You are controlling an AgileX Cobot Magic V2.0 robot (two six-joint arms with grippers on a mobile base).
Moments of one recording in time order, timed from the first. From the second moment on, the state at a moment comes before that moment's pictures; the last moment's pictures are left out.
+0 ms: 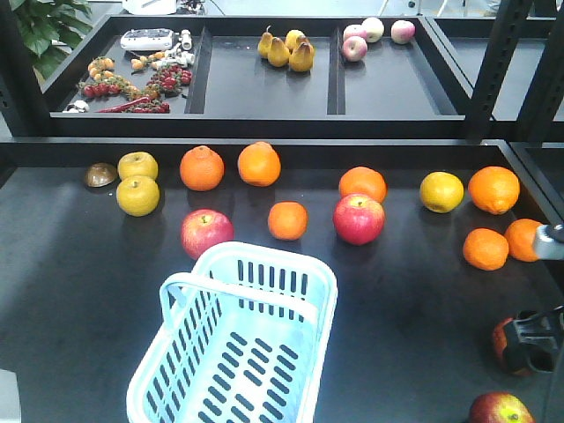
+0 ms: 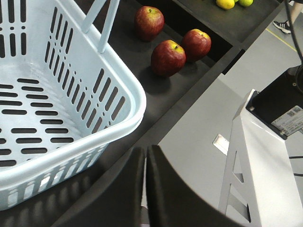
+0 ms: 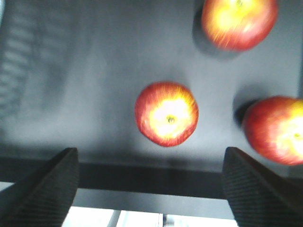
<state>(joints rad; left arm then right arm) -0.31 0.68 -0.17 1.76 -0.69 -1.89 -0.07 1.26 -0.79 0.10 1.03 -0.15</state>
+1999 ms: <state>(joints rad) -0.31 0.68 -0.17 1.76 -0.67 -1.89 -0.07 1.67 -0.81 0.17 0.87 -0.25</state>
